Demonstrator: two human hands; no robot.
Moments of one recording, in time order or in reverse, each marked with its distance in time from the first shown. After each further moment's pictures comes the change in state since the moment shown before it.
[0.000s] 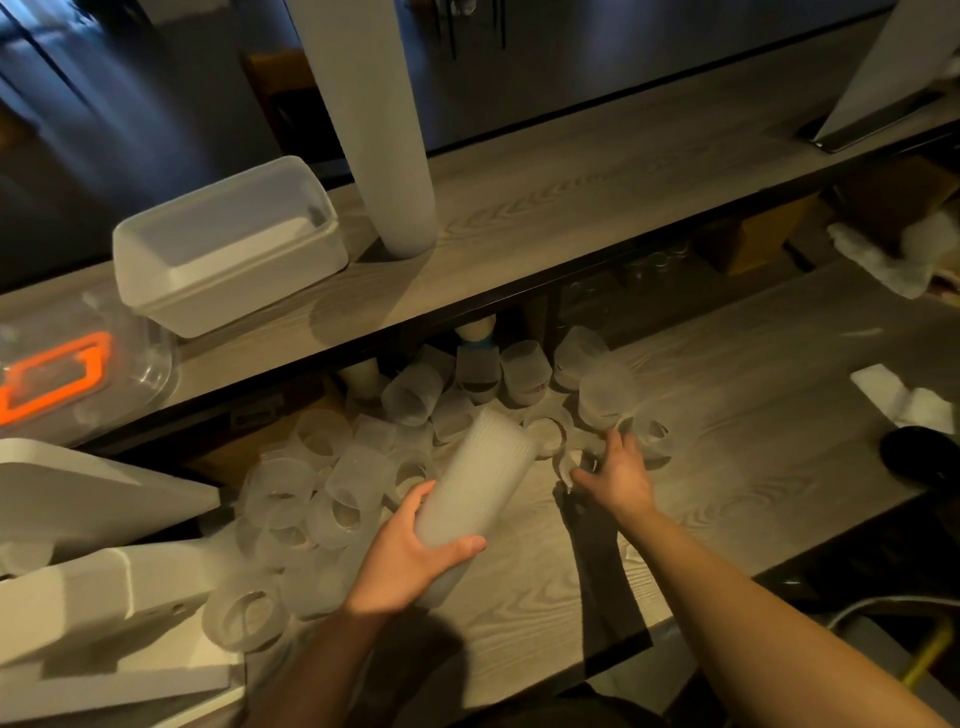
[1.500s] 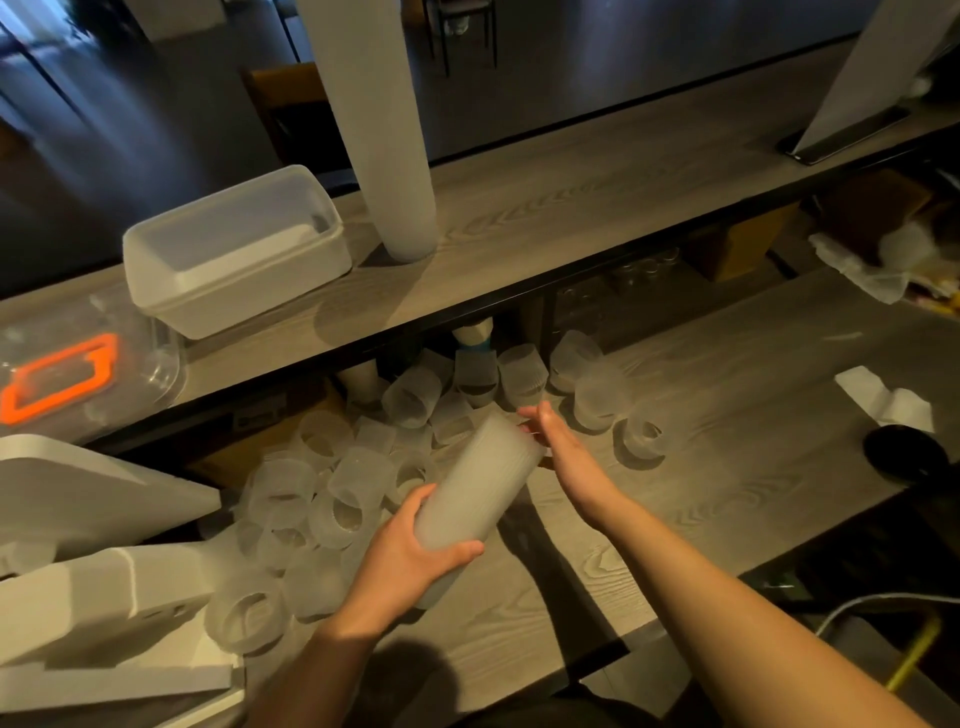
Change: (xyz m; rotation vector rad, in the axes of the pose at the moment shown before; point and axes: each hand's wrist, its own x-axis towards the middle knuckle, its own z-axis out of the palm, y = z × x) left_hand -0.010 0.002 -0.004 0.122 0.019 0.054; right_hand -0.054 -0.087 -0.024 0.735 -0.334 -0.155
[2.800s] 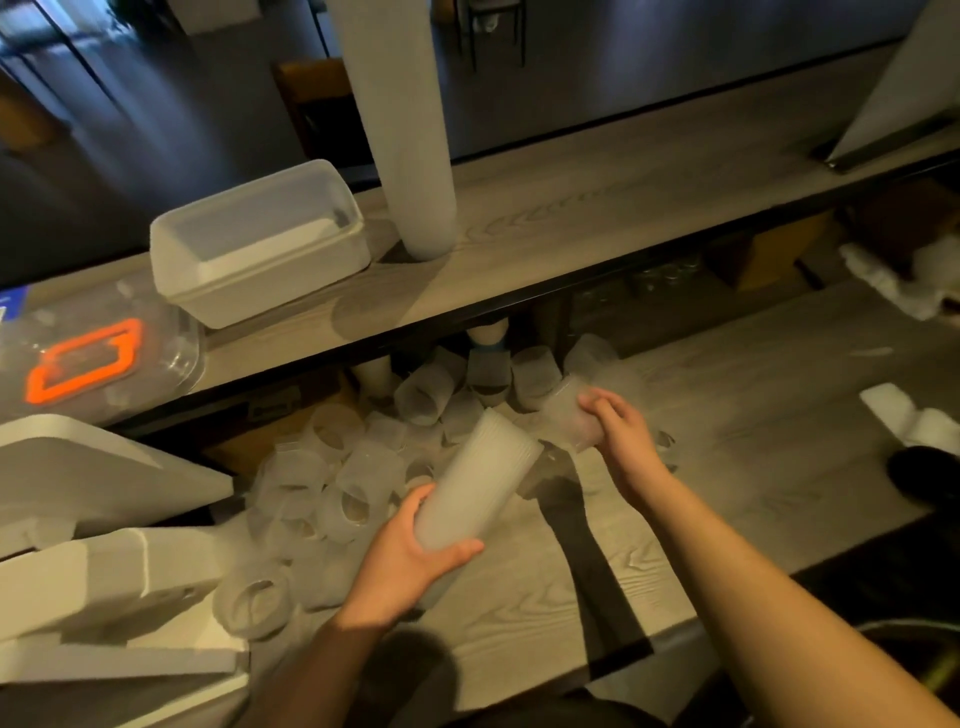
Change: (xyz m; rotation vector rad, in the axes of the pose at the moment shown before) left_hand -0.002 -0.010 0.004 -0.046 0.061 -0.035; right_hand 0.026 0.004 -0.049 0.253 0.227 0.020
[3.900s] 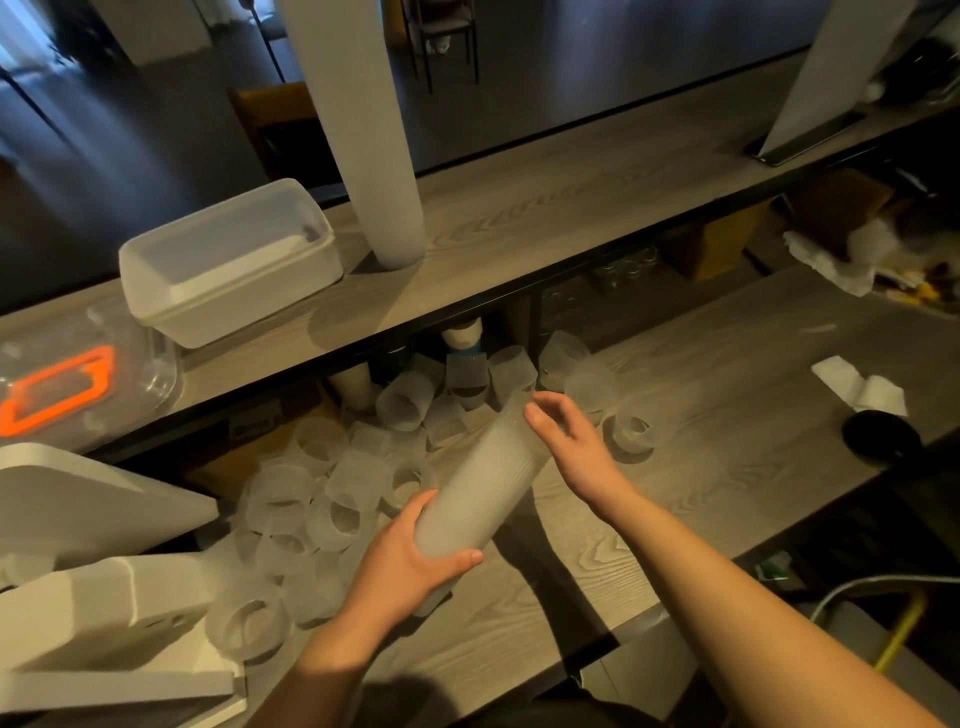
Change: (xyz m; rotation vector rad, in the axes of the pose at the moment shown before) left_hand -0.010 0.013 -0.005 0.165 -0.108 0.041; right_hand -0.065 -0.019 0.032 -0.320 -0.096 -0.184
